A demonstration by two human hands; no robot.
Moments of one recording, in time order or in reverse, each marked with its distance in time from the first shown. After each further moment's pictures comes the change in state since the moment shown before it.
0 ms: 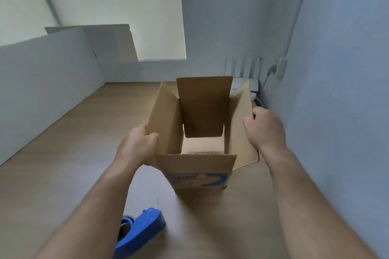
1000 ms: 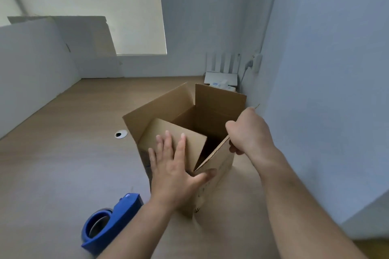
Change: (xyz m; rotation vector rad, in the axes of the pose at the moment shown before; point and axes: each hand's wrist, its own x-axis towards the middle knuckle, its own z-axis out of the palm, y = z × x) left_hand -0.085 -0.015 0.101 0.380 -0.055 0.441; right_hand -0.051 -0.013 -0.031 0.042 -0.162 0.293
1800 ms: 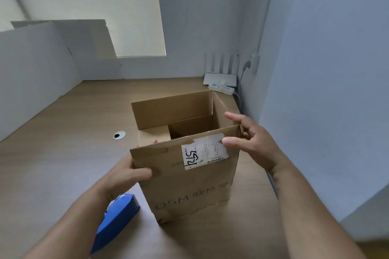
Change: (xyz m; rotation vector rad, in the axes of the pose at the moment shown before) left_hand 0.007 -0.056 -0.059 -0.893 -0.382 -0.022; right_hand 0.012 0.069 -0.016 0.421 -0.336 -0.503
